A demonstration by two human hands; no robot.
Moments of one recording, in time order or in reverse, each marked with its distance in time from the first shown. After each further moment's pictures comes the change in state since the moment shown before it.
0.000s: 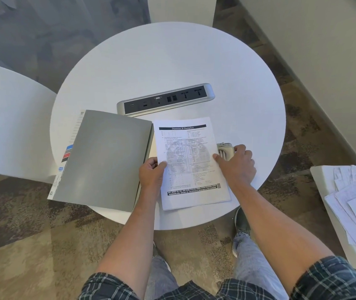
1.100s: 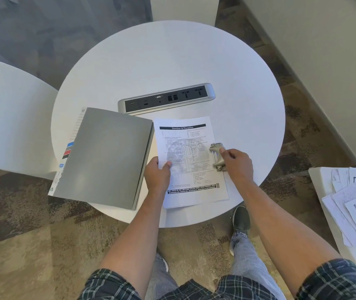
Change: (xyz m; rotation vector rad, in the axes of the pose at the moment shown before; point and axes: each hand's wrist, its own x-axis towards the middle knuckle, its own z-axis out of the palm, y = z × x) left_hand -0.020 0.007 0.017 0.265 0.059 0.072; right_hand 0.013 0.015 -0.005 0.349 -0.159 -0.041
